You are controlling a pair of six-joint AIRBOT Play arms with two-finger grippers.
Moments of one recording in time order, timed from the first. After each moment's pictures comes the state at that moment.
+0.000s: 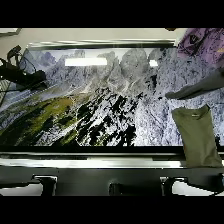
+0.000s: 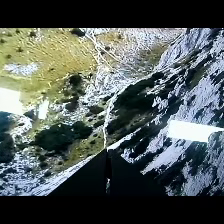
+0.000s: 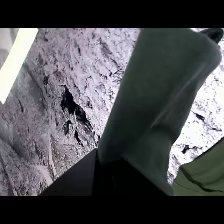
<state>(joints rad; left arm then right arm) 0.05 -1.51 1.74 1.33 -1.46 -1.77 -0.46 -1.45 1.83 -1.31 1.25 2.14</state>
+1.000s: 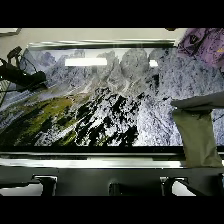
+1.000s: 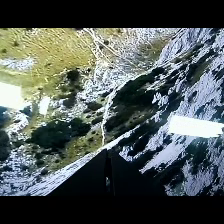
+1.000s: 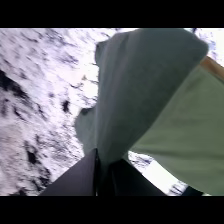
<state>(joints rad) 0.05 -1.51 1.74 1.33 -1.48 -1.77 -0.47 -1.26 1.81 -1.55 1.62 2.25</state>
